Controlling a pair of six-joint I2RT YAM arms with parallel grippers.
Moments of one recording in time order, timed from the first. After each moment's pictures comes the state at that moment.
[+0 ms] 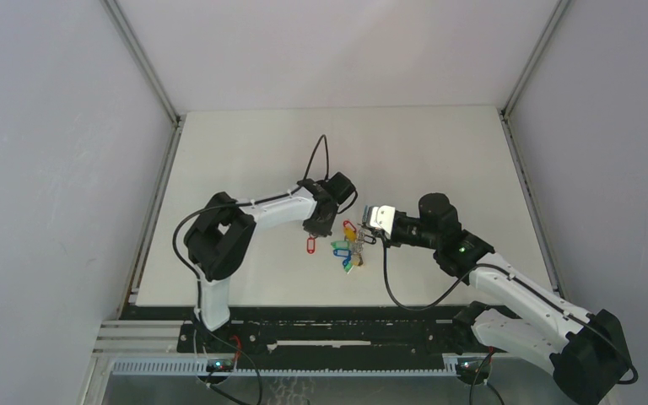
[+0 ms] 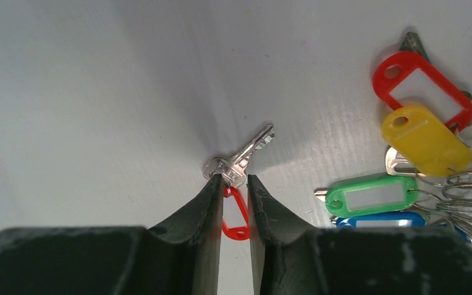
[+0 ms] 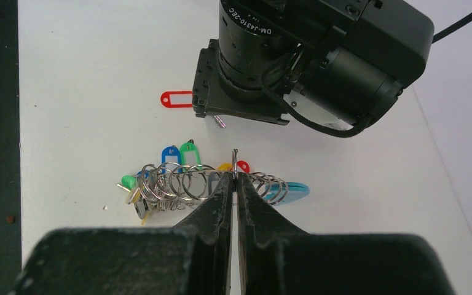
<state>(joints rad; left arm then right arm) -0.80 1.94 1.35 -0.72 -0.28 -0.43 0.63 0.94 0.60 -0.05 -0.53 -0.64</state>
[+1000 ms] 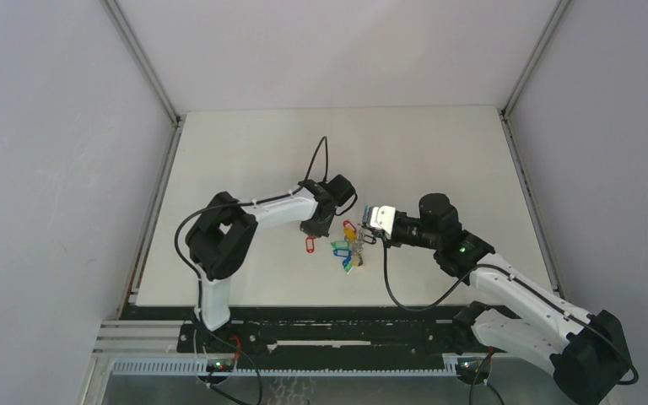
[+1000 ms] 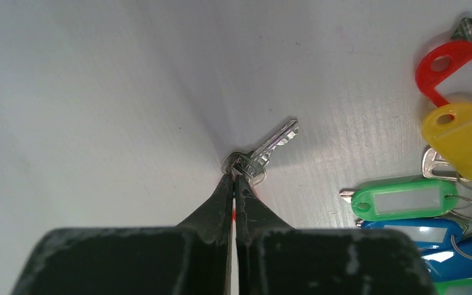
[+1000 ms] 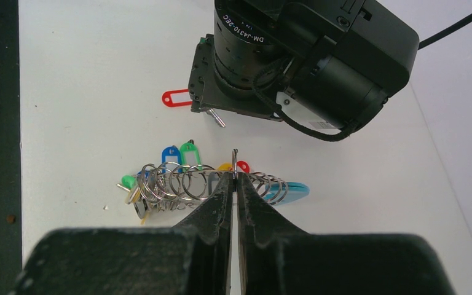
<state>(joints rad) -0.80 1.95 1.35 -0.76 -0.34 -0.44 0.63 0.93 0.60 -0.05 -0.53 -0.64</state>
